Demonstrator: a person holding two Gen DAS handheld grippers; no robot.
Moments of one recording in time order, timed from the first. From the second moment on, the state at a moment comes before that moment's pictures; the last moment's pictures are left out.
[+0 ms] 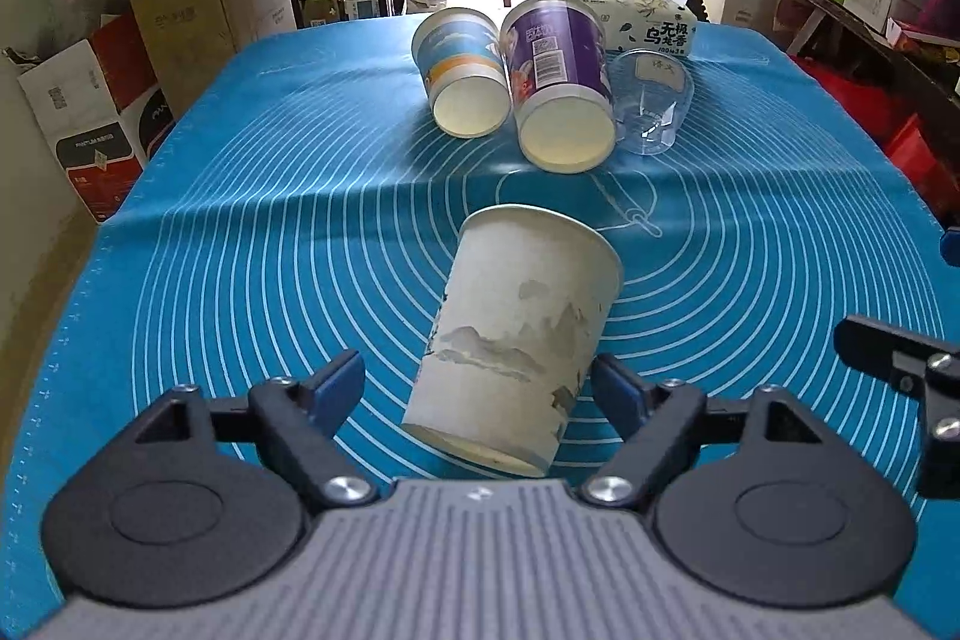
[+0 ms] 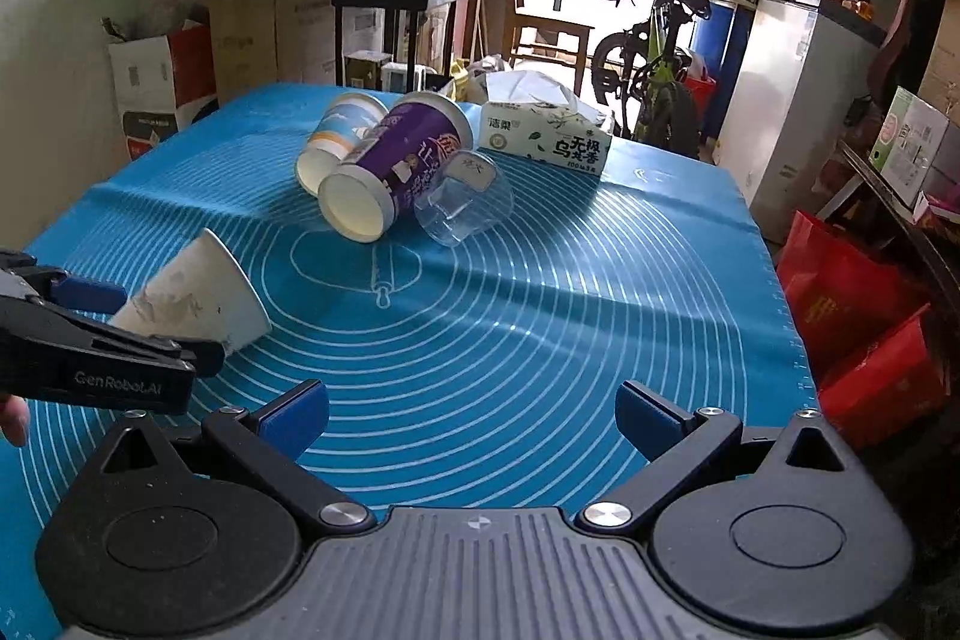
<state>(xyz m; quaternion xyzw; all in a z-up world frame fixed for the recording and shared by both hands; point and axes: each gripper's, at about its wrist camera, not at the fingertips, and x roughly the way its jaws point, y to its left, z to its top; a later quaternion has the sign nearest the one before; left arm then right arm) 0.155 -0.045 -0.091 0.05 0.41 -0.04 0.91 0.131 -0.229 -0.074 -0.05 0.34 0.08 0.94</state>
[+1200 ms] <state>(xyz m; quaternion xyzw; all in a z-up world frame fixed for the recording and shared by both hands) 0.090 0.046 -0.085 0.03 0.37 -0.03 0.93 0.102 -0.064 -0.088 -0.76 0.11 0.31 0.57</state>
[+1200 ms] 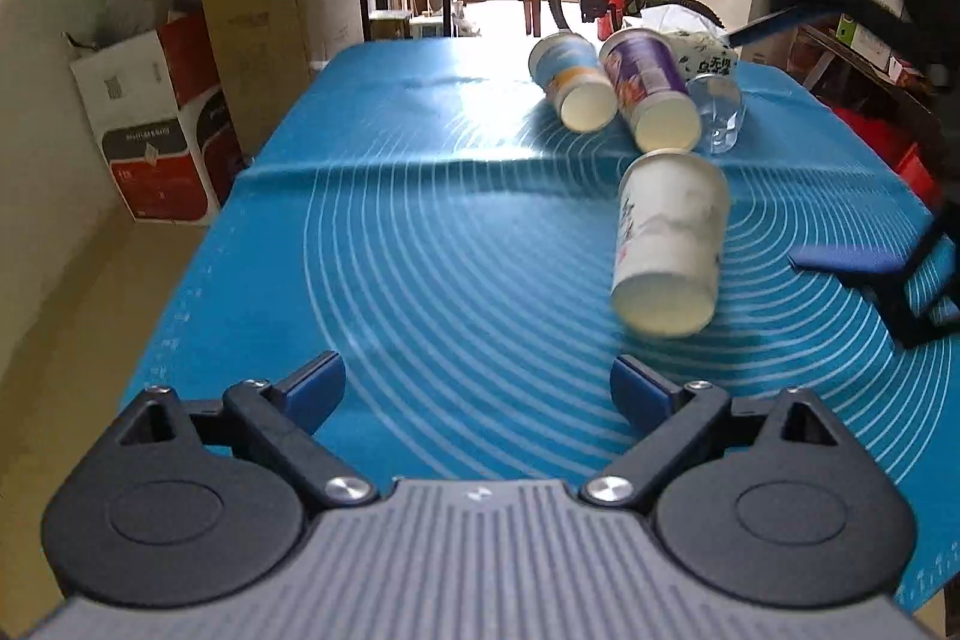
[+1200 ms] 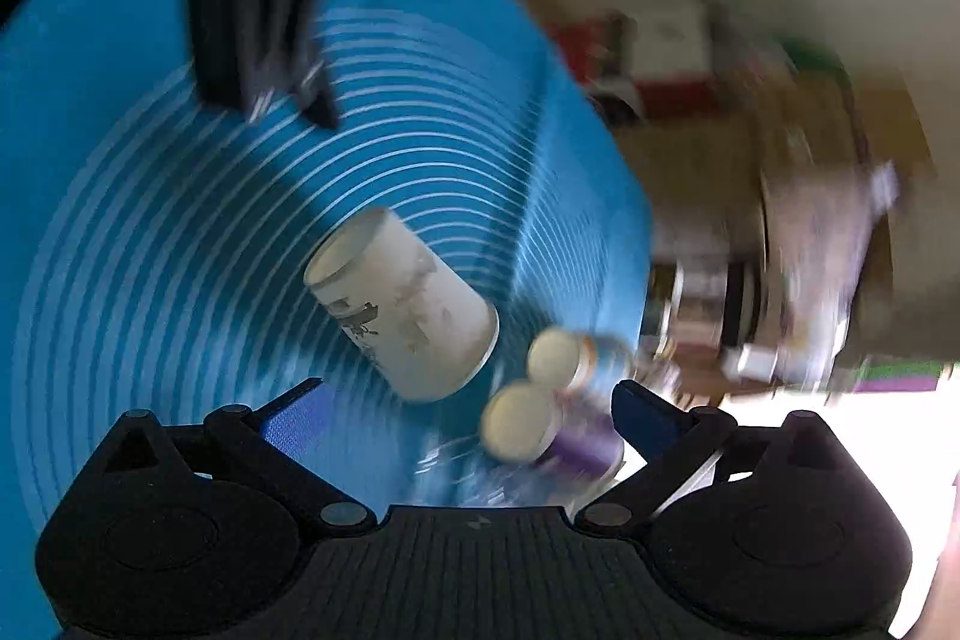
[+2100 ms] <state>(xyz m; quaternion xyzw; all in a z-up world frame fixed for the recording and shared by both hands) 0.095 0.080 -0.097 0.00 0.36 -0.04 0.93 0.115 -0.025 -0.143 -0.80 0.10 0.37 0.46</state>
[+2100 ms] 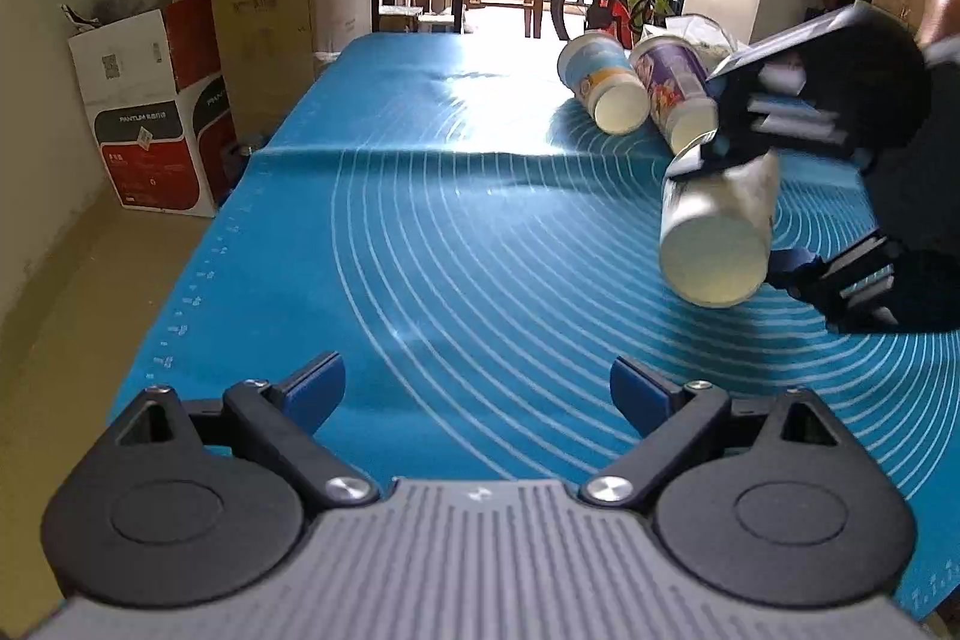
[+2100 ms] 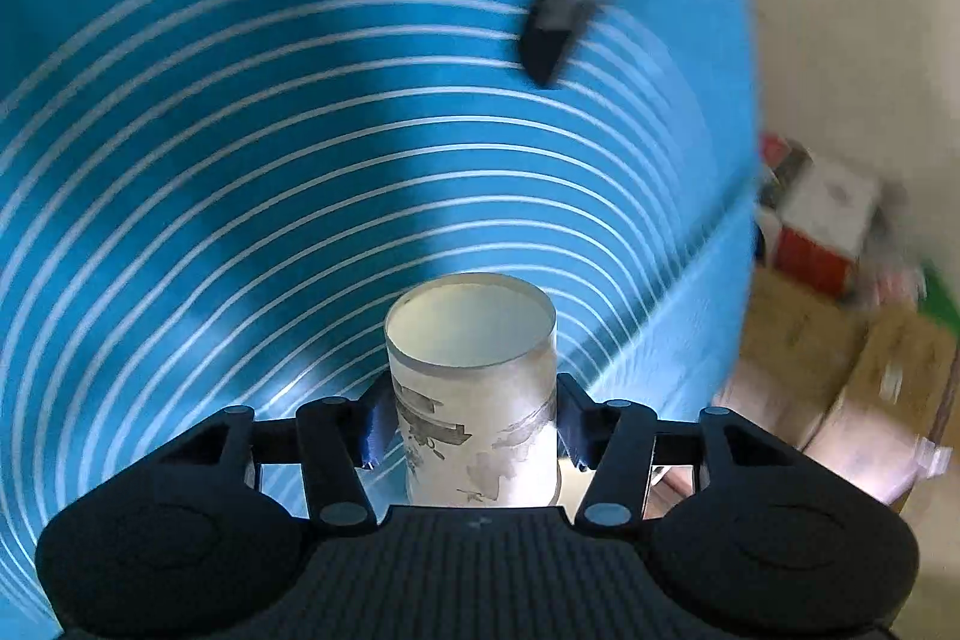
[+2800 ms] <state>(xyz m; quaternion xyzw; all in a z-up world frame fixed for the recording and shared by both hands) 0.108 0.041 -0.077 0.00 0.33 -0.03 0.94 0.165 -0.197 -0.077 -0.01 0.26 0.17 0.95</state>
